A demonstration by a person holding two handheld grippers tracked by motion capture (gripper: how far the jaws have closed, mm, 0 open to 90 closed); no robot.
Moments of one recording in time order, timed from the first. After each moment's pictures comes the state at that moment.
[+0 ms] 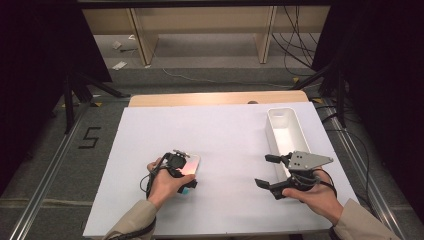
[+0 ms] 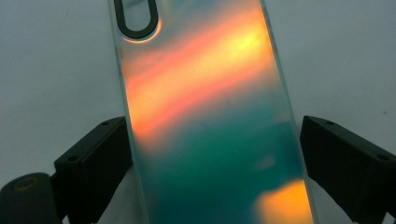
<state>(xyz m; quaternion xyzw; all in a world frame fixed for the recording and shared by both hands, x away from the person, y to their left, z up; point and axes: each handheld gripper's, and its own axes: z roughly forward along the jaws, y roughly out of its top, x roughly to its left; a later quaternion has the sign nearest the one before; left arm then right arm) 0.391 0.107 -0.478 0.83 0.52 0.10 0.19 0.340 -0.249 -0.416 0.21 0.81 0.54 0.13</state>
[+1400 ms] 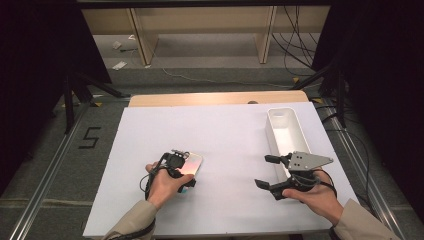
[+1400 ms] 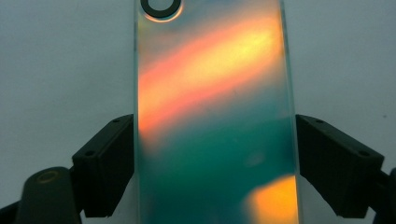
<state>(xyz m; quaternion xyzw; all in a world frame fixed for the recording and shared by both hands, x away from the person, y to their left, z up) 0.389 0.109 -0.476 0.81 0.54 0.10 0.19 0.339 -0.249 -0.416 0.20 0.81 0.54 0.13</state>
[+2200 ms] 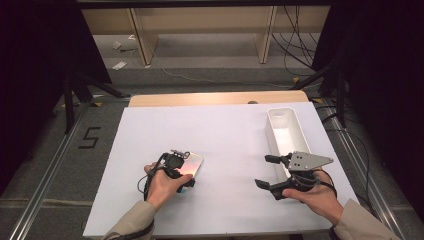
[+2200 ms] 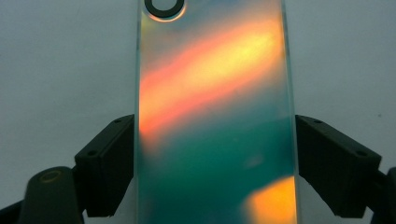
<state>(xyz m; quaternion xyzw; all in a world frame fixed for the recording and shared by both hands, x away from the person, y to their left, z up) 0.388 0.113 -0.475 0.81 0.53 0.10 0.21 0.339 -0.249 -0.416 0.21 0.81 0.54 0.13</state>
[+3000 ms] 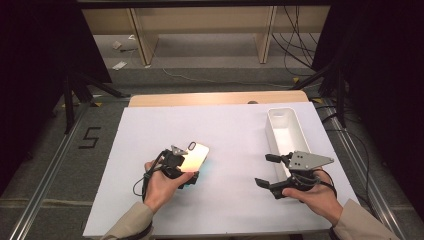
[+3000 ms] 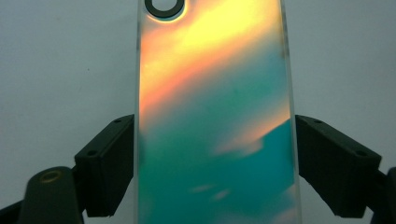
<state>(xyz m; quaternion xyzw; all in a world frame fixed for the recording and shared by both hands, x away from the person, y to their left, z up) 0.380 0.112 -0.457 0.81 0.48 0.14 0.31 0.340 -0.249 -0.416 0.21 0.80 0.54 0.13</state>
